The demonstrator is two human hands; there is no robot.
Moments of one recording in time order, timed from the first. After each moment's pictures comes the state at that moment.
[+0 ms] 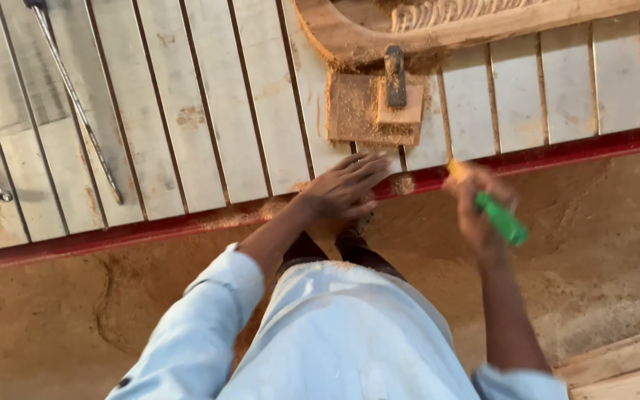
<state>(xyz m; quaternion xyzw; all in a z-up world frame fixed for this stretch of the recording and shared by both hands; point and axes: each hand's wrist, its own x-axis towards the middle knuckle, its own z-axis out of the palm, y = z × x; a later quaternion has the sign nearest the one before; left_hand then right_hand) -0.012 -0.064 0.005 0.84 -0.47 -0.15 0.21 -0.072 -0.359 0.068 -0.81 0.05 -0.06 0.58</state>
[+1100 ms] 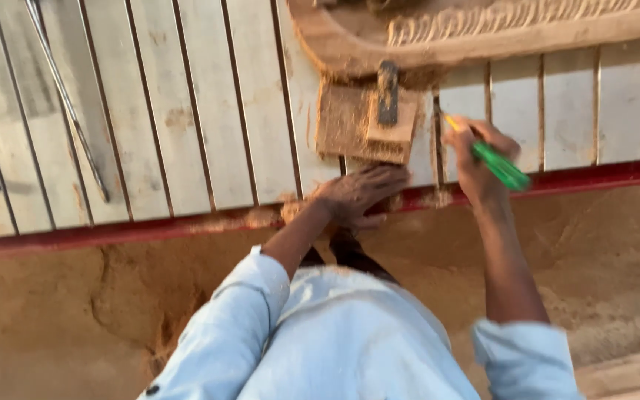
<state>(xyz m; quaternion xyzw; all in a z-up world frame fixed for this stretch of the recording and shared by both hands) 0.014 -0.120 0.003 0.82 -0.47 -0.20 0.26 0.038 -0.392 0.021 -0.84 0.00 -0.04 0.54</state>
